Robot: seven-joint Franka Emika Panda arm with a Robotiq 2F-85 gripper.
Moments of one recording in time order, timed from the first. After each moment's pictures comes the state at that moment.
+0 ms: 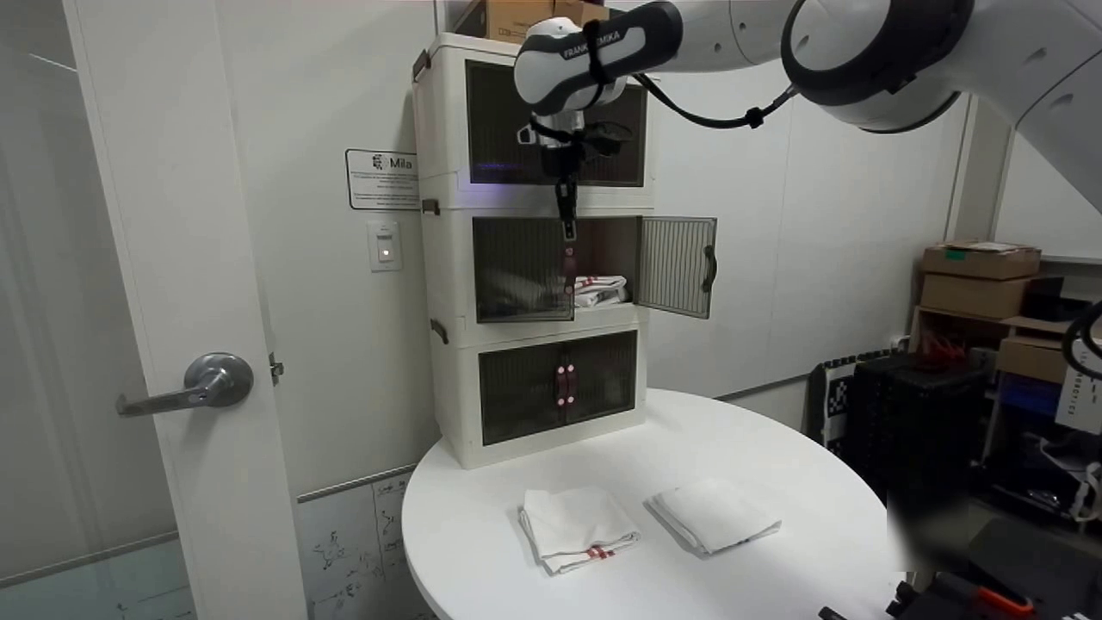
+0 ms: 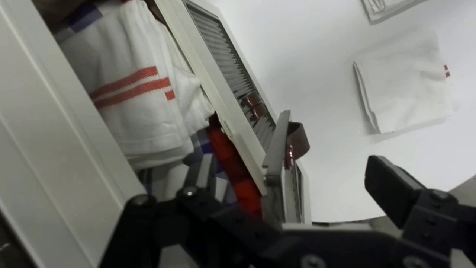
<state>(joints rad) 0.02 0.70 0.12 -0.88 -0.33 1.70 -0.80</state>
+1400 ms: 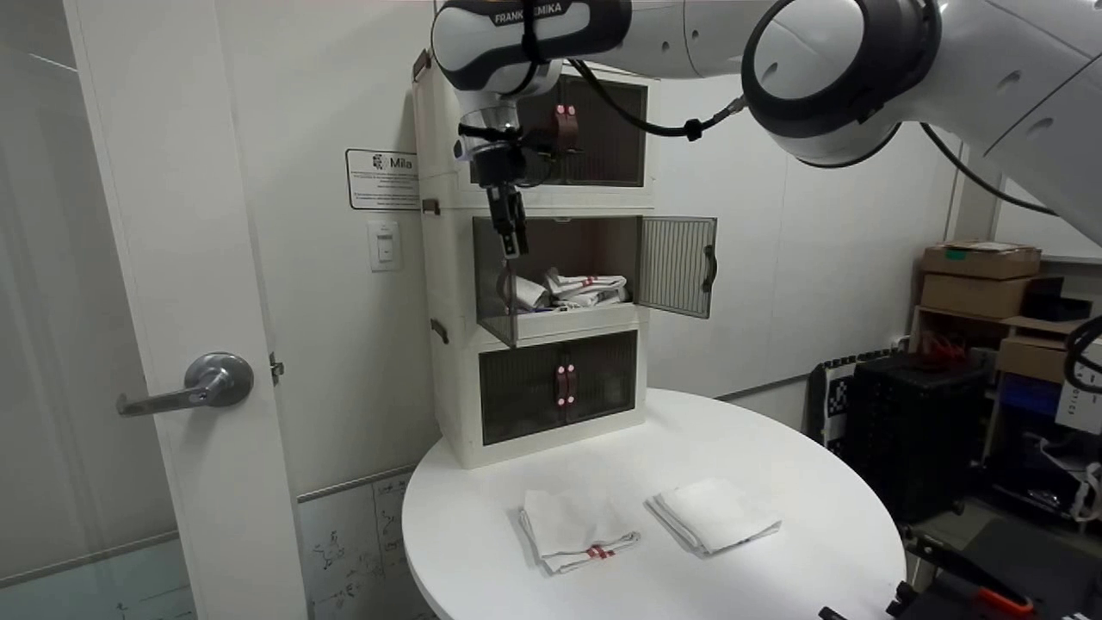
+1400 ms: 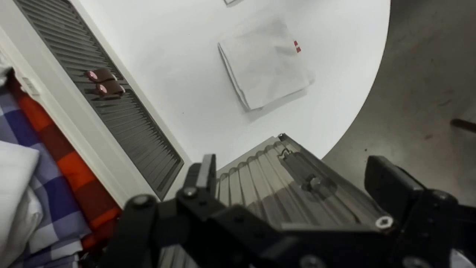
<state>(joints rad) 0.21 0.82 0.15 -0.68 -0.22 1.34 -0.58</state>
